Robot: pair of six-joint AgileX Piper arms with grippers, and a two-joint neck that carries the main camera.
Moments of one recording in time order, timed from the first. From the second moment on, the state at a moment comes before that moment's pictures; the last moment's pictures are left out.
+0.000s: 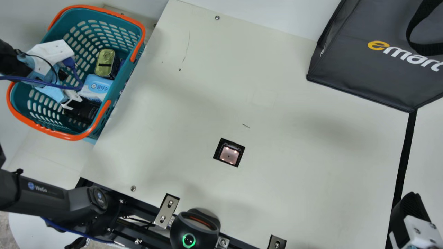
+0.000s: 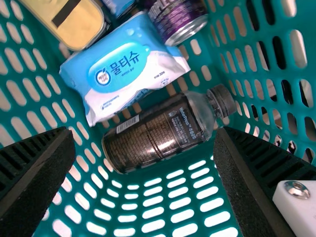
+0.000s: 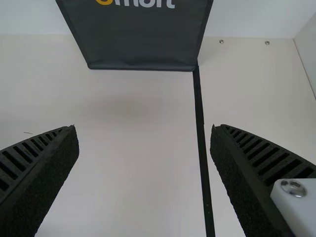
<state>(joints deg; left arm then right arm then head) 45.1 102.5 -65.5 -13.7 55.1 79.5 0.6 42.6 -69.8 -0.8 69.7 0.0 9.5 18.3</state>
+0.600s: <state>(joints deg) 44.4 100.3 -63.9 -9.9 55.6 44.2 0.6 42.6 -69.8 -0.8 69.7 0.0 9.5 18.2</state>
